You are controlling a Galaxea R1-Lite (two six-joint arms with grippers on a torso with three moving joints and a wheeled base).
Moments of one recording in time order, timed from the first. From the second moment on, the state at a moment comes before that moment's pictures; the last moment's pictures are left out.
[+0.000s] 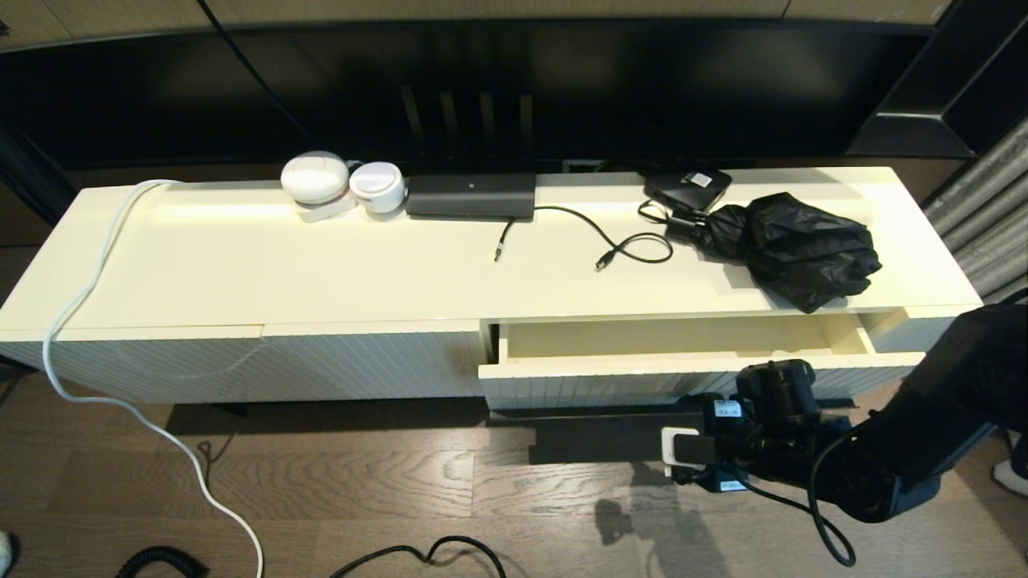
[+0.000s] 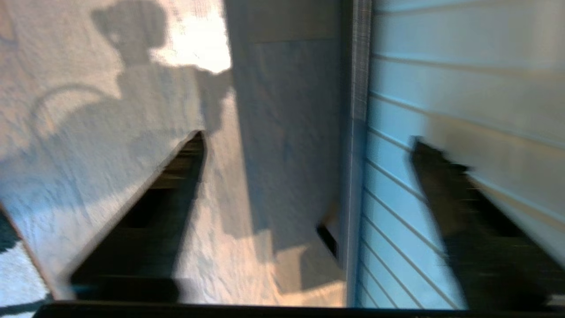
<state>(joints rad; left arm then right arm) 0.00 0.00 -0.01 -0.01 0.00 -0.06 0.27 2.14 -0.70 -0.75 0.08 -1.30</state>
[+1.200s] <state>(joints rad) 0.00 0.00 -0.01 -0.01 0.00 -0.06 0.26 1.37 -0.79 0.05 0.01 -1.23</state>
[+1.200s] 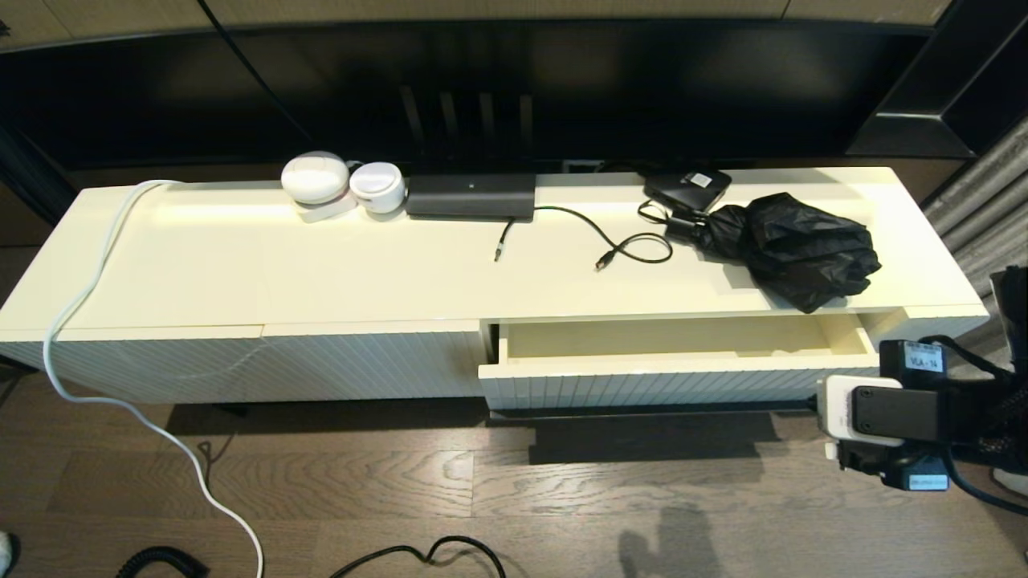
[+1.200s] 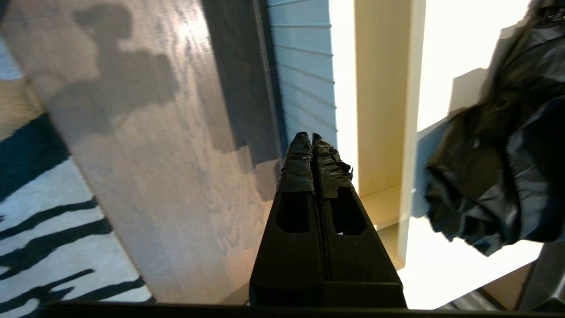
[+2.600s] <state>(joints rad) 0.00 0.00 -0.01 -0.01 0.00 -0.06 0.31 1.86 -1.09 -0.20 -0.07 -1.20</state>
